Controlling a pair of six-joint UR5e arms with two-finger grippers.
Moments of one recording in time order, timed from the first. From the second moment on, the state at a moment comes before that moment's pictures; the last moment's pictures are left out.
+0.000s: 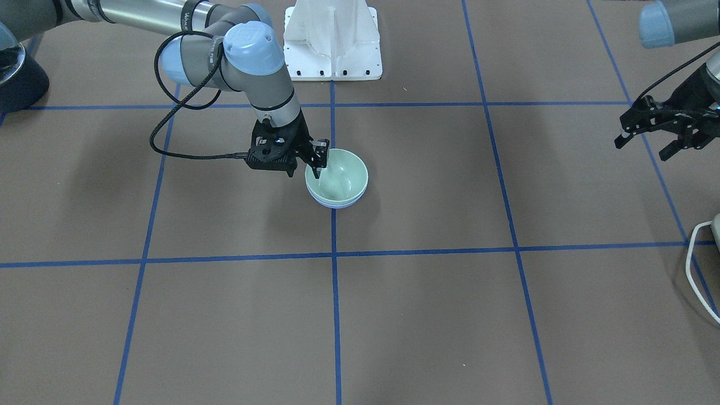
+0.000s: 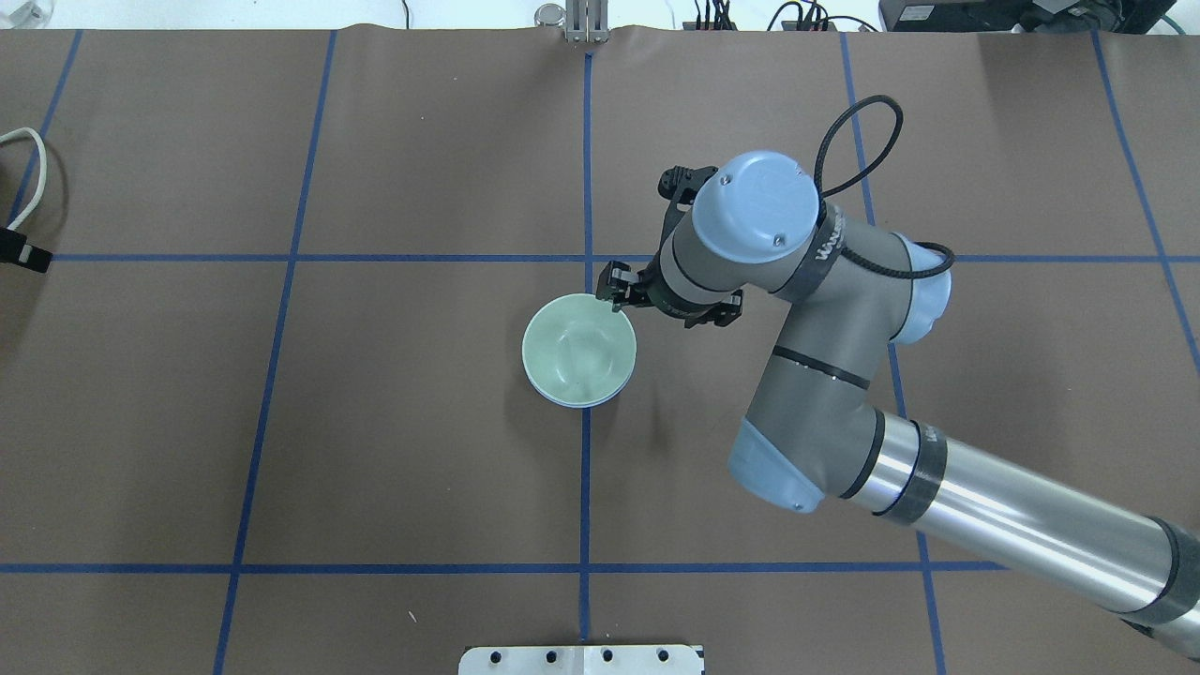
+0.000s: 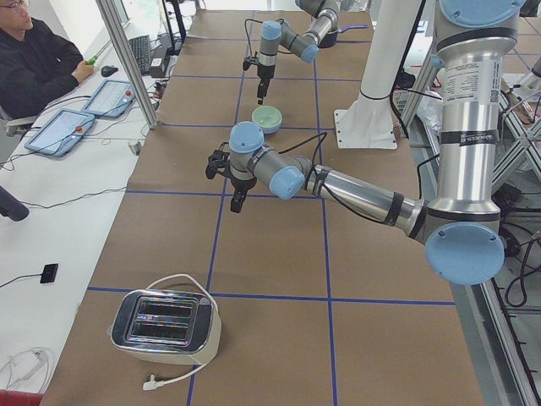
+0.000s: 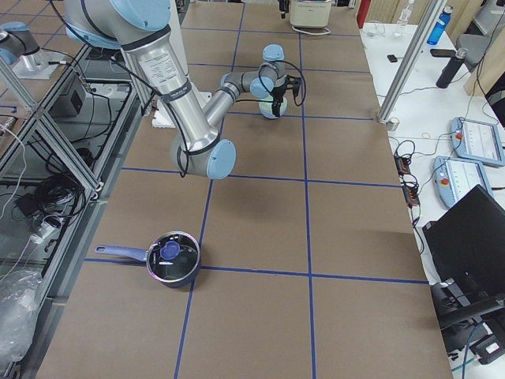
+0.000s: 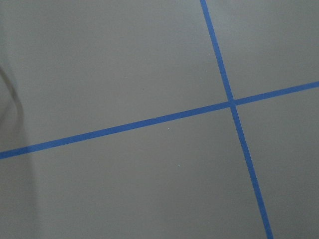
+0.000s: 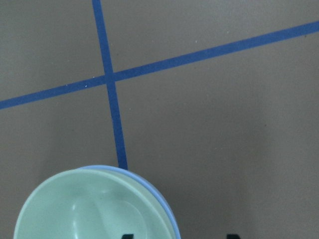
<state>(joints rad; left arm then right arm) -1.23 -1.54 -1.91 -1.89 -2.36 -0.45 0.61 -0.93 1.67 -1.40 1.91 1.37</state>
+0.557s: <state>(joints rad) -1.35 -1.54 -1.85 -1.88 -2.43 -0.32 0.94 -1.04 1.68 -1.40 2.13 1.00</state>
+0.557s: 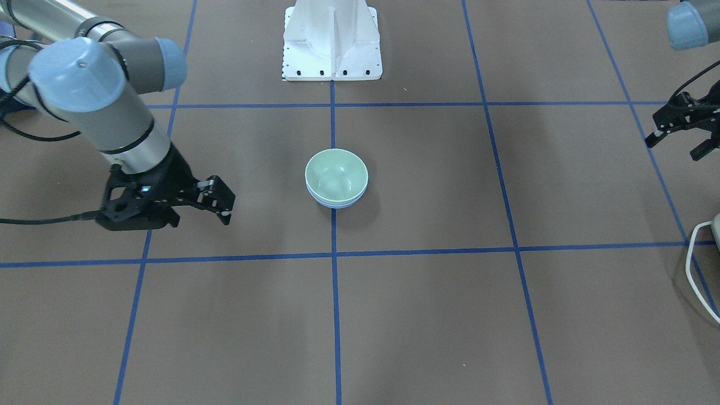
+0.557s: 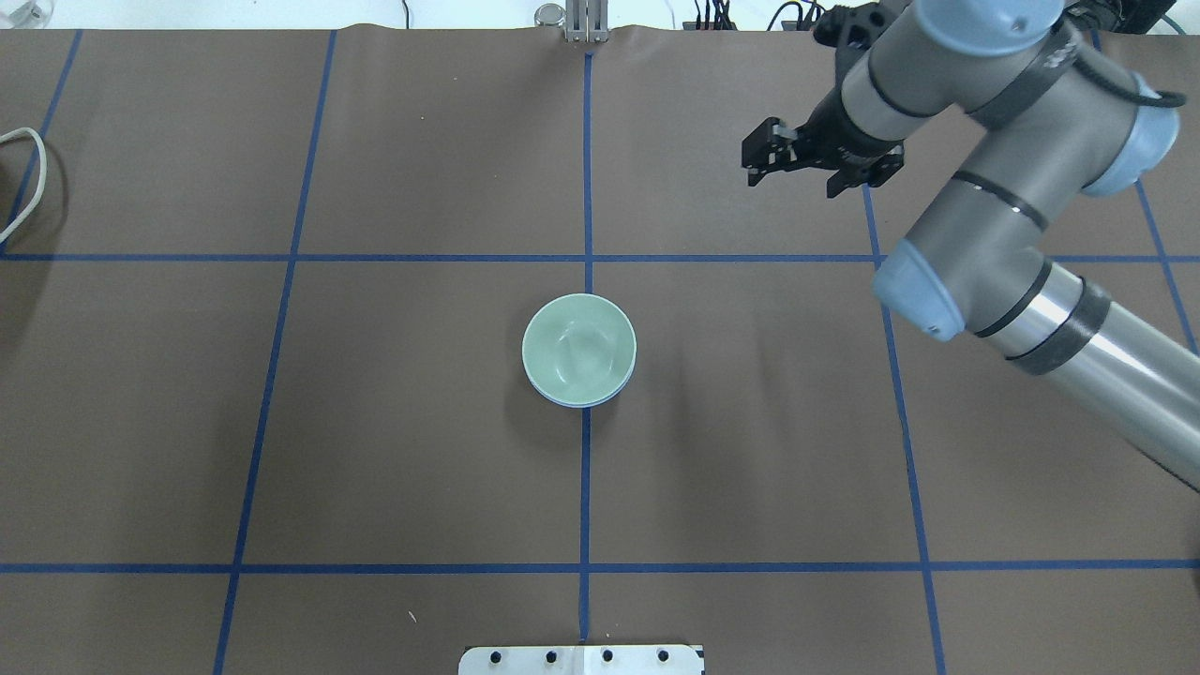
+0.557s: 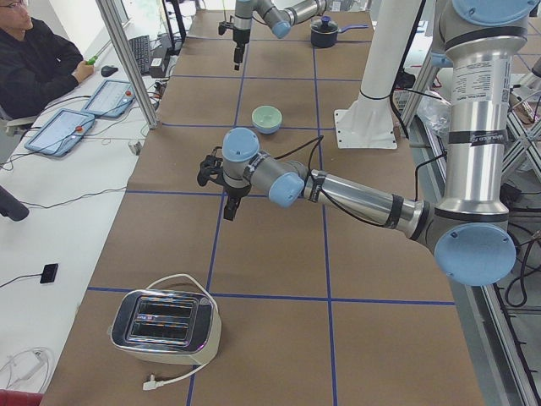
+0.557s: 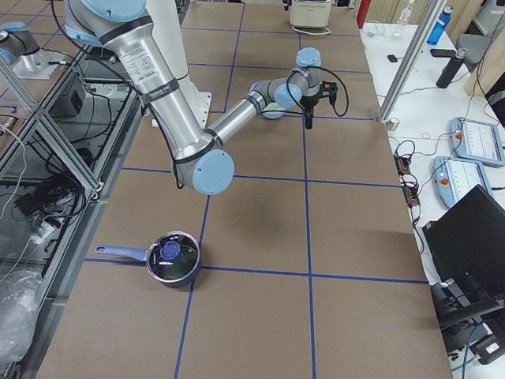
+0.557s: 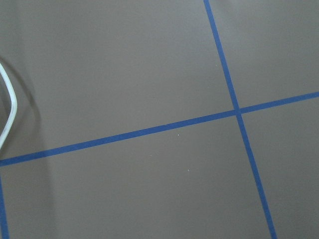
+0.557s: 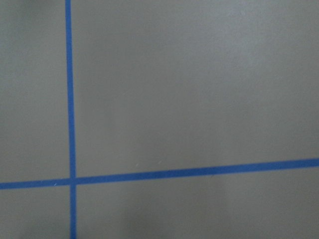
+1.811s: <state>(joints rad) -1.48 -1.50 -1.80 -1.88 -2.45 -0.14 1.43 -1.35 1.56 -1.40 2.39 0.33</state>
